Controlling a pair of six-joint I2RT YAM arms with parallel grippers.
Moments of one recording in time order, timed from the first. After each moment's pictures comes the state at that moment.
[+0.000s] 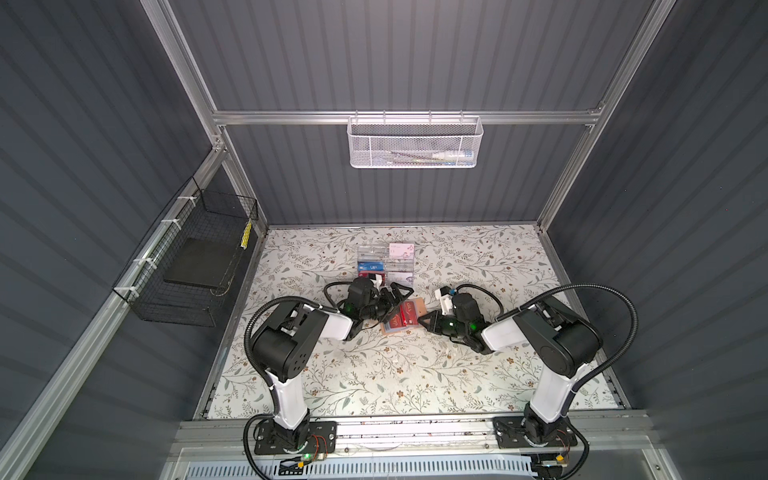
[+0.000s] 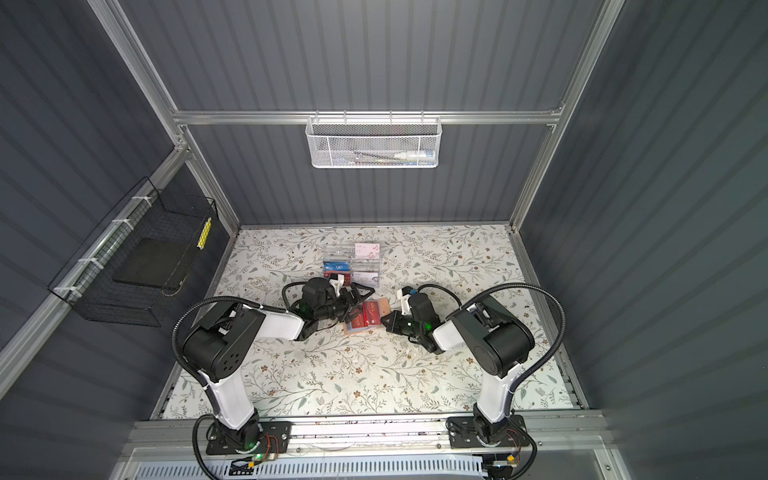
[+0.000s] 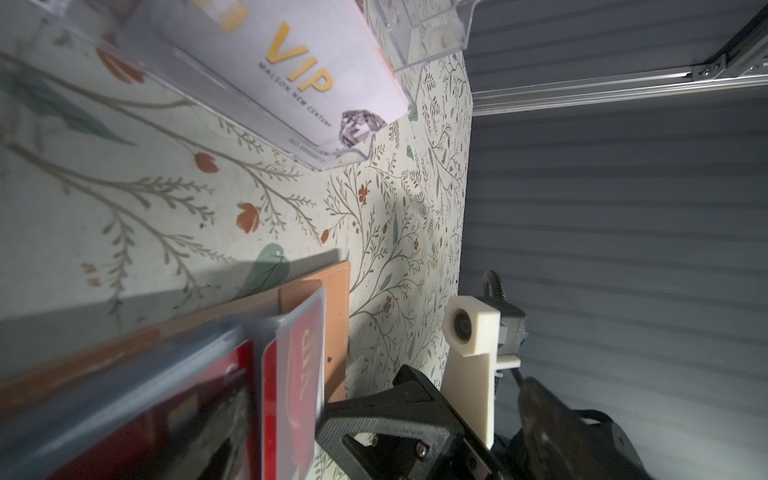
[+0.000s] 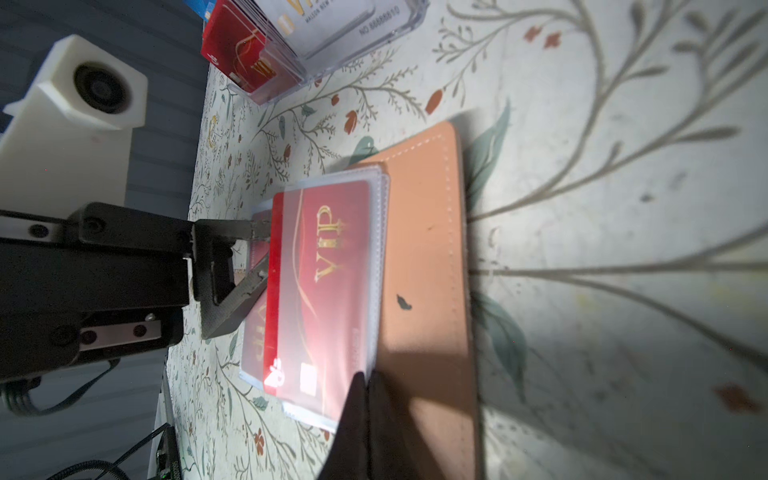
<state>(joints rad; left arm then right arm) -0.53 1.85 0.75 0.66 0.51 -1.20 0.55 1.84 0.57 0.66 -0.43 0.78</state>
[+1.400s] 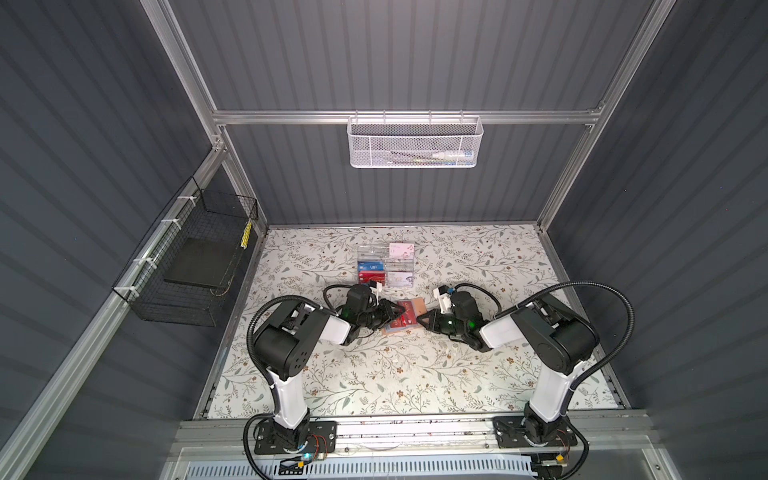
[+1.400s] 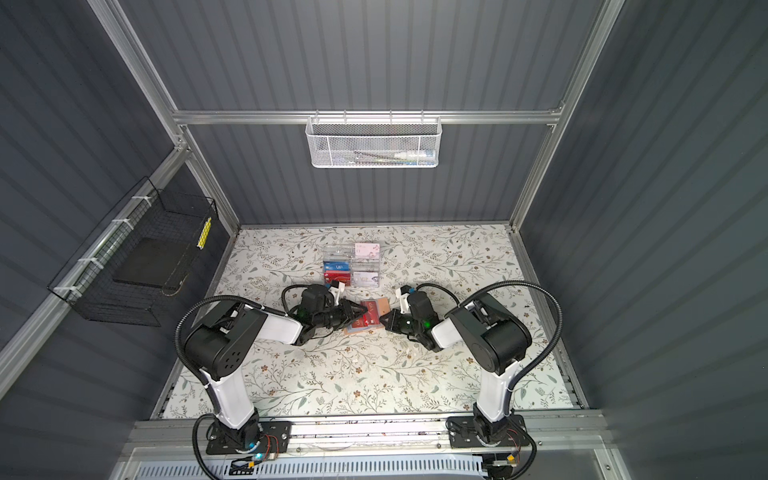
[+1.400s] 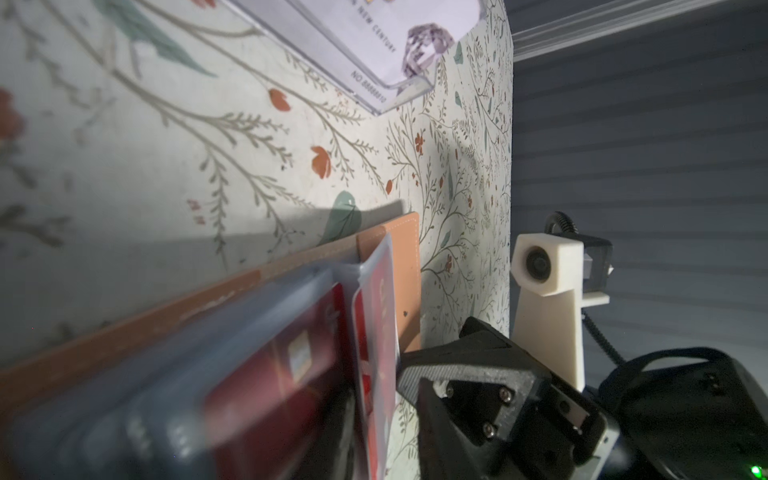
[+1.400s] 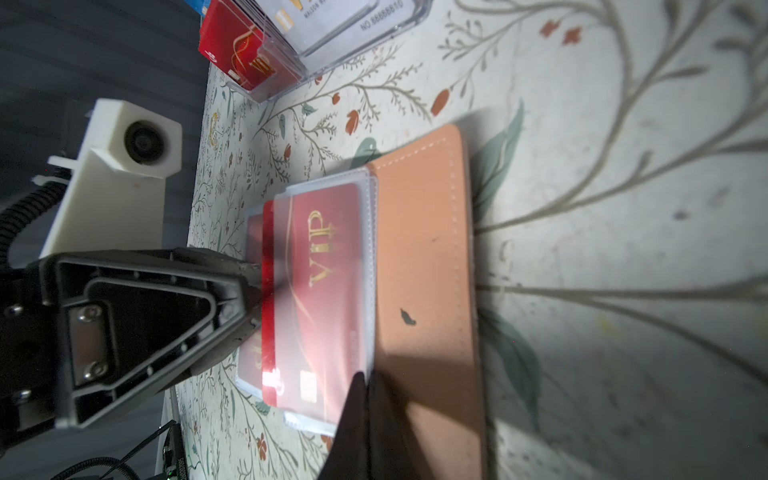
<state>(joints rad) -0.52 1.86 0.68 0.61 0.55 -0.99 0.55 1.85 0.60 0.65 -0.45 0.79</state>
